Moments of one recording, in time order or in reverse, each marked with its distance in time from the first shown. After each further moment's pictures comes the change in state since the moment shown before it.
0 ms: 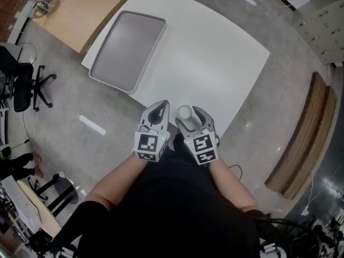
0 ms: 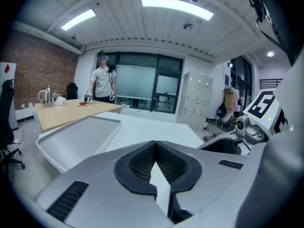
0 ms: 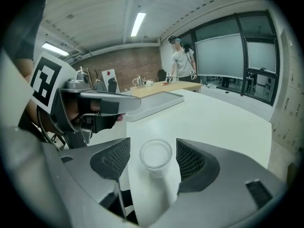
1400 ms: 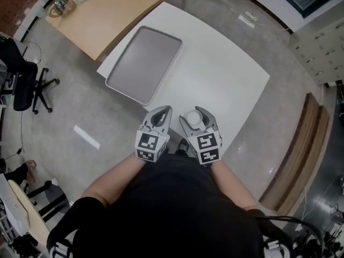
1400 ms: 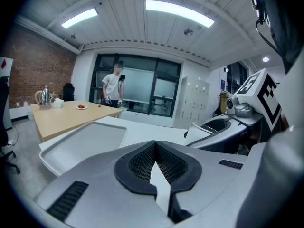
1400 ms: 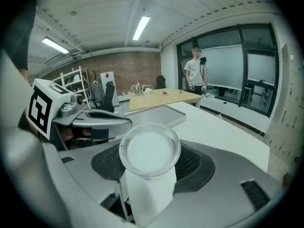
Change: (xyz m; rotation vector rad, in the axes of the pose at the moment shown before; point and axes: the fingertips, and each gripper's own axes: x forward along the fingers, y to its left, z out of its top) left arm -0.025 0.059 0.023 -0.011 -0.035 -0.059; right arm 0.020 0.019 0.093 -0.045 -0.057 -0.062
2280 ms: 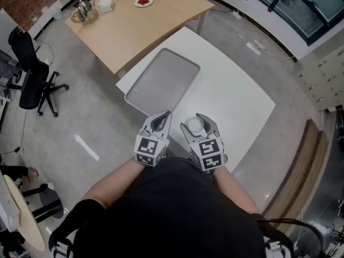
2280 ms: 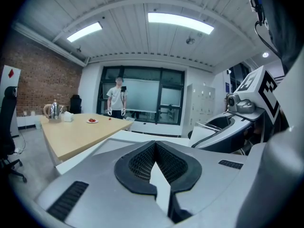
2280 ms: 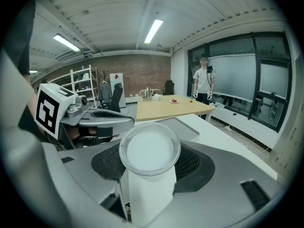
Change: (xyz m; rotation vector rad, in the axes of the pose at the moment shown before) left arm -0.038 0.090 0.061 0.032 -0.115 0.088; right arm 0.036 0.044 0.091 -0.105 -0.049 0.061
